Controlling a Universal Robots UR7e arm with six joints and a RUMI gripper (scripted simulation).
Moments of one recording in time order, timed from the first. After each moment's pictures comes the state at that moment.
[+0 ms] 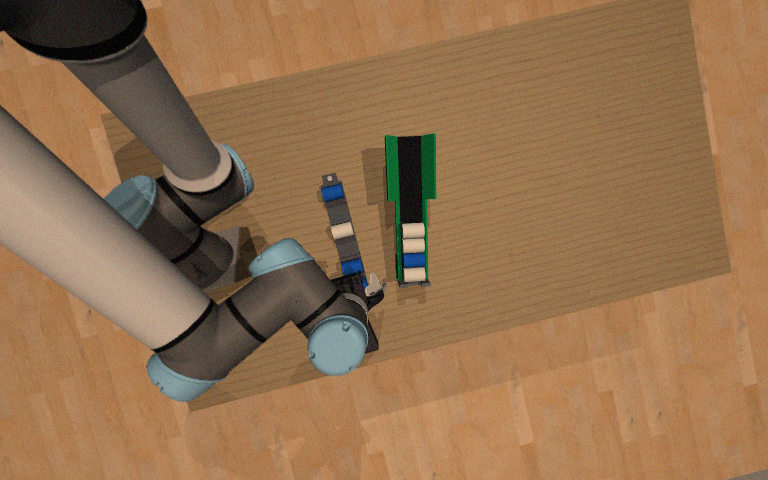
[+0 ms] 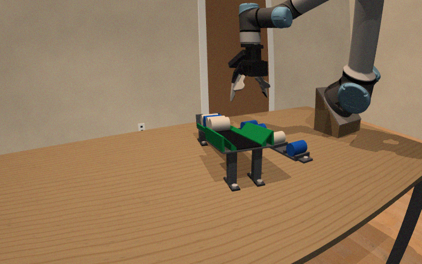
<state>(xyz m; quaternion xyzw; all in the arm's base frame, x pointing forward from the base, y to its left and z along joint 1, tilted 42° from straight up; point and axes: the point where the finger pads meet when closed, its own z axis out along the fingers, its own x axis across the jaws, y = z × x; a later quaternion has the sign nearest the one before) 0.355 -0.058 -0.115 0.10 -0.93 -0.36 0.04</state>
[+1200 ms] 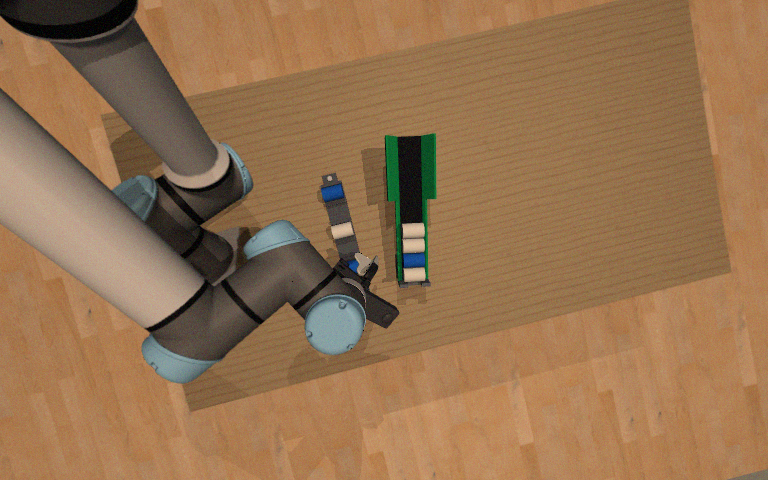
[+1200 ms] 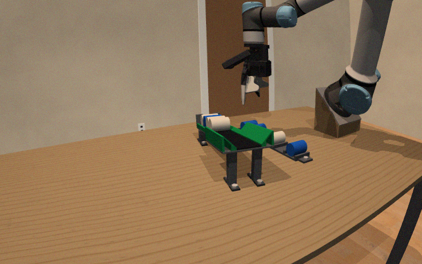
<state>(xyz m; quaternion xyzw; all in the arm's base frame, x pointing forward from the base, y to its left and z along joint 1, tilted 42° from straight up) 0.363 -0.036 -0.095 0.37 -0.86 -0.35 -0.06</state>
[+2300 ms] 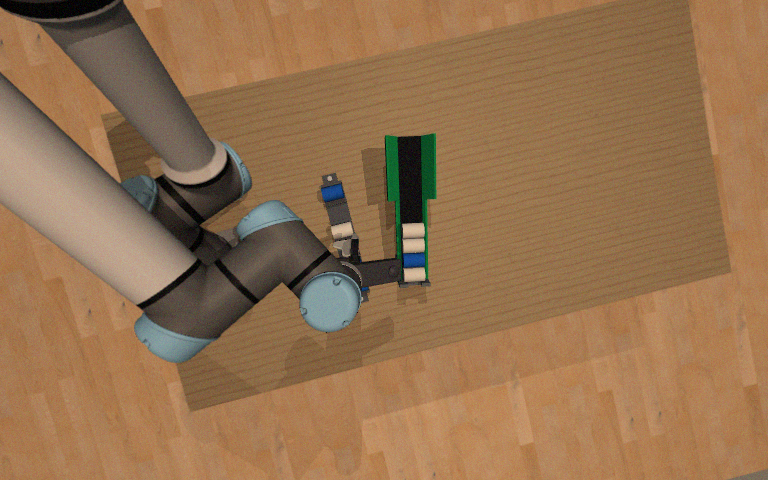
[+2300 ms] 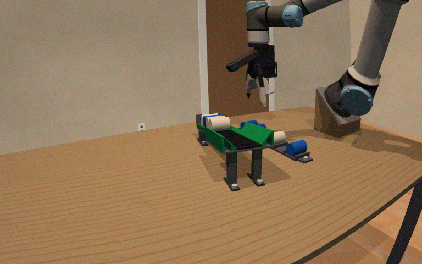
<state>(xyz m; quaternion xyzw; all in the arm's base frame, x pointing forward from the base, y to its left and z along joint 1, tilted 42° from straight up) 0.366 -0.006 -0.070 0.64 -0.68 -0.31 -0.18</state>
